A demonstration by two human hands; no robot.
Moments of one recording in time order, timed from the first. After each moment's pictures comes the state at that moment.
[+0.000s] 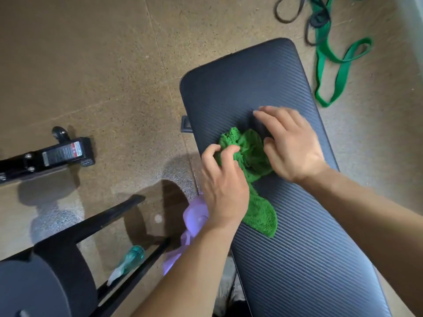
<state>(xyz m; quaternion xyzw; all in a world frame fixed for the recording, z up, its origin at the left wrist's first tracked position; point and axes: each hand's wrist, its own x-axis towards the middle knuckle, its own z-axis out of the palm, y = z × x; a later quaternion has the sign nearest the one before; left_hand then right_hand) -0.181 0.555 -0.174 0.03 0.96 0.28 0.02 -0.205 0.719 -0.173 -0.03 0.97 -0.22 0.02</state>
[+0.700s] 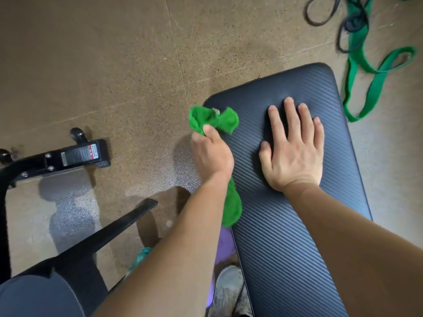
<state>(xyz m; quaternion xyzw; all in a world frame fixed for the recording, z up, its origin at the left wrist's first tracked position) -0.330 0.552 -0.184 -0.33 0.85 0.38 0.14 -0.270 0.679 -0.197 0.14 0.99 -0.09 0.05</state>
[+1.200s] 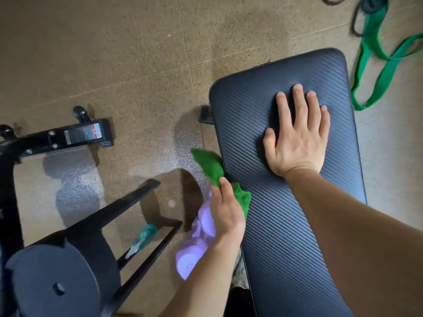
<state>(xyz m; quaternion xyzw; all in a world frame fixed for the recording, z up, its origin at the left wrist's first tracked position) -0.205 0.538 -0.156 -0.46 0.73 0.45 0.23 -0.270 0.678 -0.192 0.14 0.98 -0.10 0.05</state>
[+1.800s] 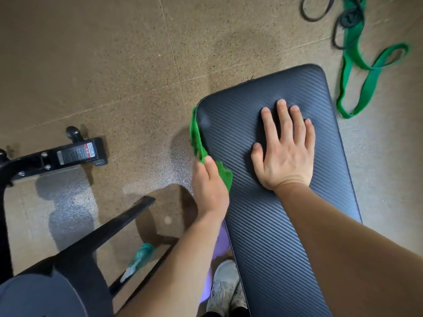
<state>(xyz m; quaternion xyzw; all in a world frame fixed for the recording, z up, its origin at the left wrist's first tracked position) -0.268 0.534 -0.191 -0.29 0.84 0.43 0.14 -0.270 0.679 -0.194 0.14 0.98 -0.10 0.06</state>
